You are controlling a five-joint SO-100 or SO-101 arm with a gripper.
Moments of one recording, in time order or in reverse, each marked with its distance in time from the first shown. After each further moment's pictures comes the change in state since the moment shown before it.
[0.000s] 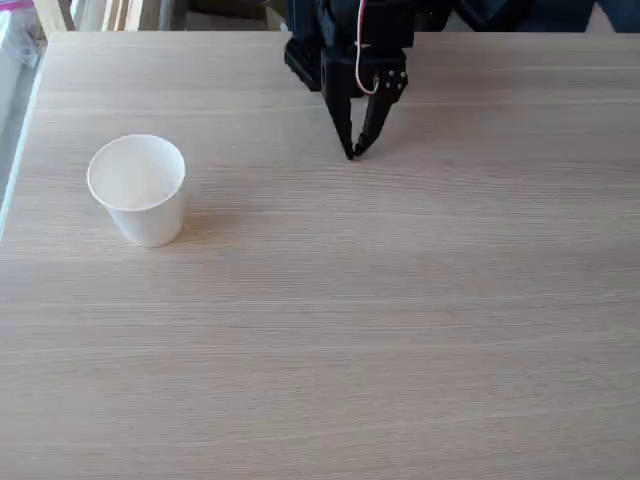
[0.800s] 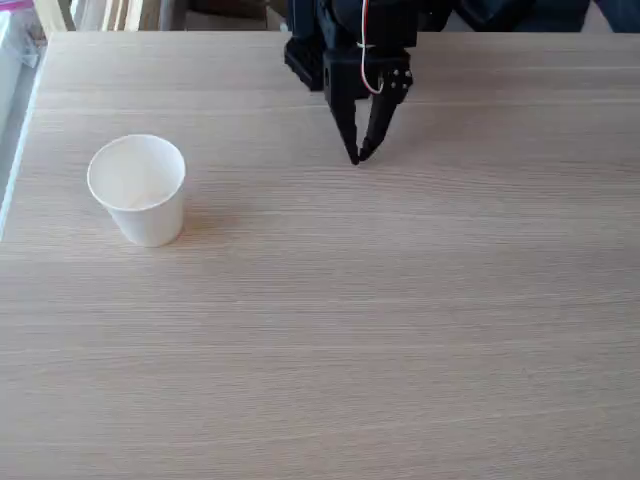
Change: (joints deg) arm -1.1 0.0 -0.2 -3.2 -2.1
